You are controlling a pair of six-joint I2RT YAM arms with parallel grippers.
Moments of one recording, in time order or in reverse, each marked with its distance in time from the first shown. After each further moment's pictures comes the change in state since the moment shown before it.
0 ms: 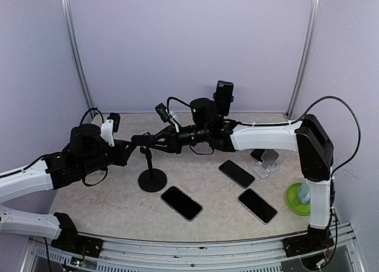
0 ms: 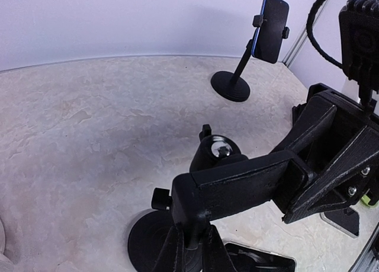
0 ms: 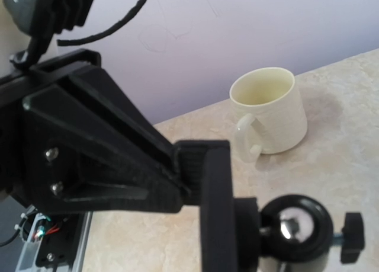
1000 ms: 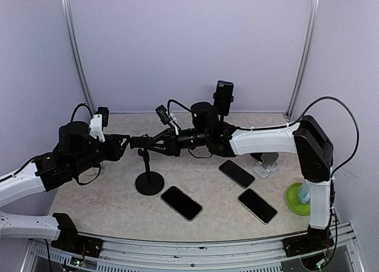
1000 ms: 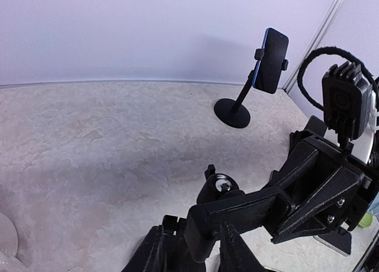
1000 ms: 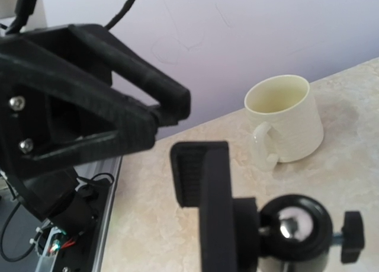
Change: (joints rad) left arm 0.002 -0.098 0.011 -0.027 -0.052 -0.008; right arm 0.018 0.000 -0.053 0.117 0.000 0.084
